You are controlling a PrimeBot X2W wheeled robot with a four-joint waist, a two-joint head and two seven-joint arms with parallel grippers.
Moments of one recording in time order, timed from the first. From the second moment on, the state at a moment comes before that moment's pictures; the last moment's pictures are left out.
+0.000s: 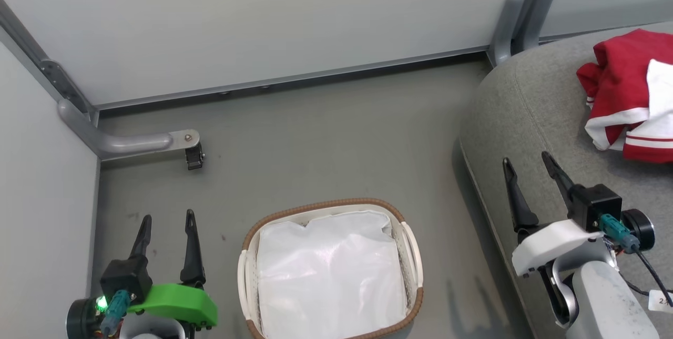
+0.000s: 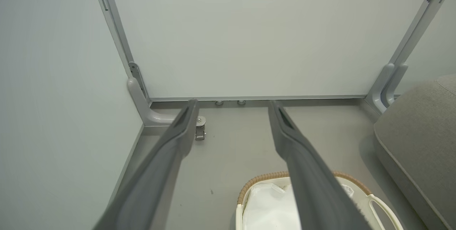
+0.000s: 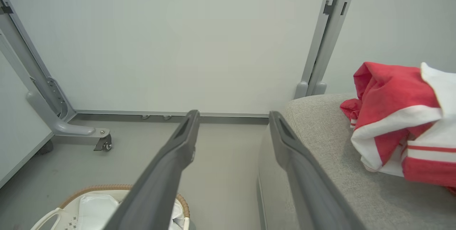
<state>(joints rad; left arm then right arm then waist) -0.09 0.05 -0.03 0.33 -0.17 -0.04 -0.26 -0.26 -0.09 0.00 0.37 0.09 0.13 -0.26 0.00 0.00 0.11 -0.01</state>
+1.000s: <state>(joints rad) -0.02 0.04 0.00 0.36 -0.49 -0.06 -0.19 -0.17 -0.06 -0.03 0.40 0.38 0.13 -0.19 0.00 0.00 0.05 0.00</state>
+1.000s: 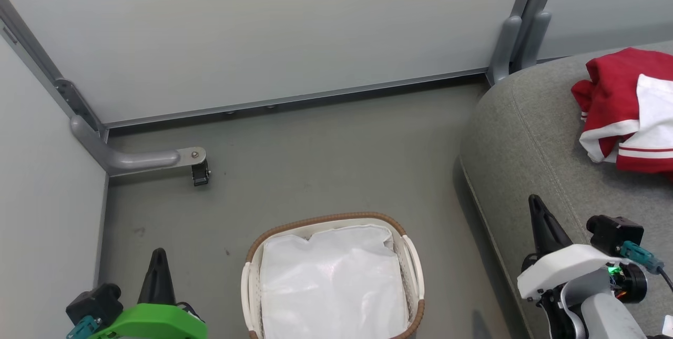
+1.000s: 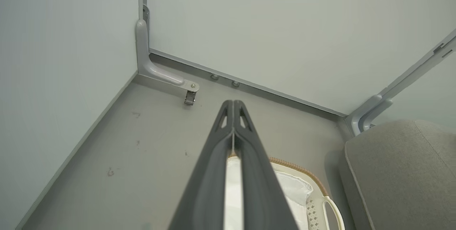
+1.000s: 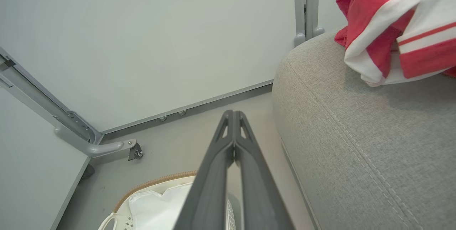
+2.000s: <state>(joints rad) -0.04 0.04 0.04 0.31 -0.92 -0.09 -0.08 -0.15 -0.06 -0.06 0.34 0.84 0.13 -0.08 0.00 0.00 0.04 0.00</state>
